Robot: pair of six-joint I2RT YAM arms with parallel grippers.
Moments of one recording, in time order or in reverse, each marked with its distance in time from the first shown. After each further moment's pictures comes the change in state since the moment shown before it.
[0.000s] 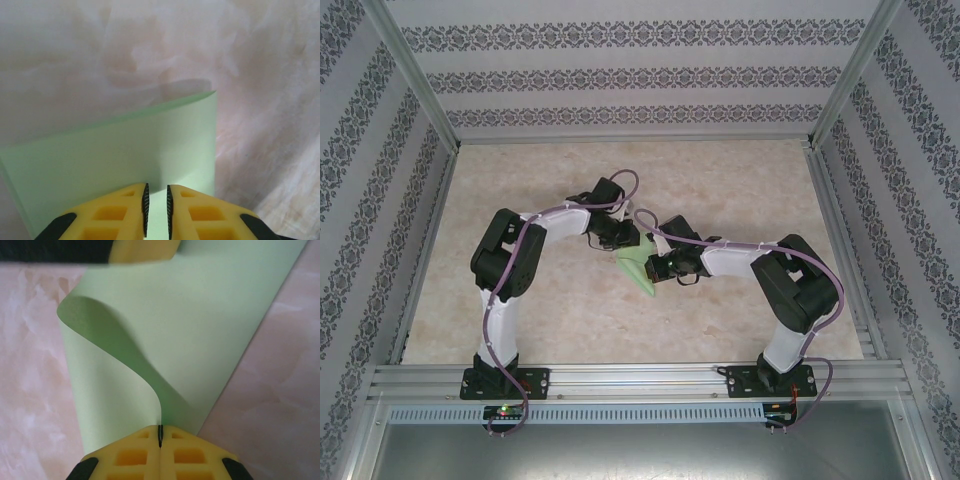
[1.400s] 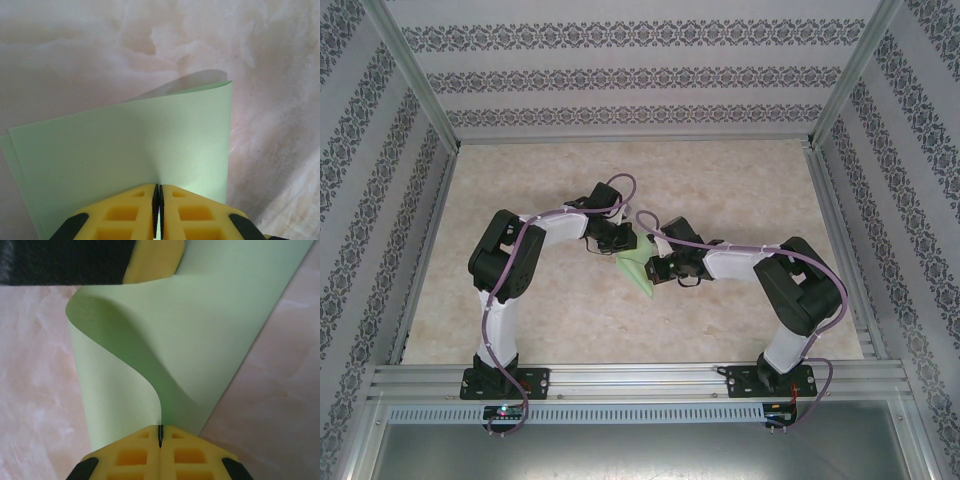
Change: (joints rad) left arm 0.001 -0.019 -0.099 0.085 0.008 -0.027; right arm -0.001 -0.029 -0.039 0.051 -0.016 0.002
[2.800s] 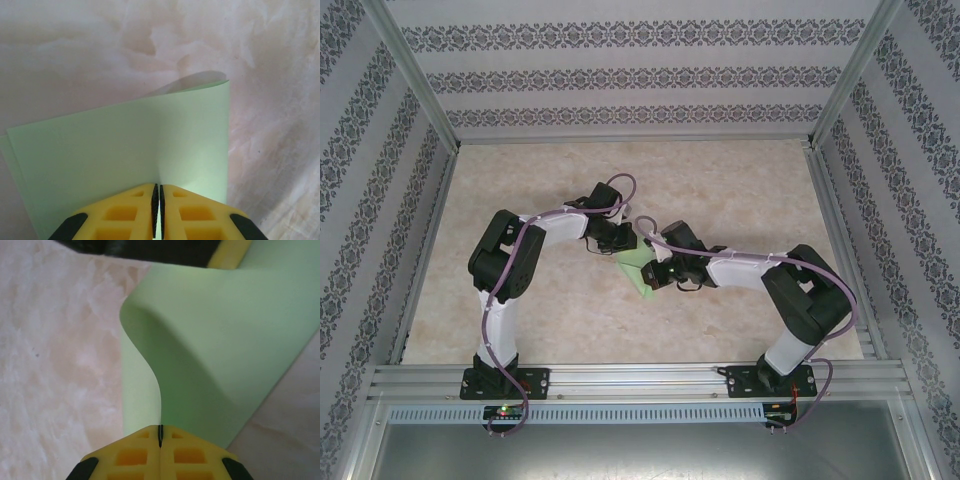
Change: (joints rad) left arm 0.001 -0.001 0.000 0.000 -0.003 0.000; right arm 0.032 -0.062 -0.052 0.051 -0.047 -0.019
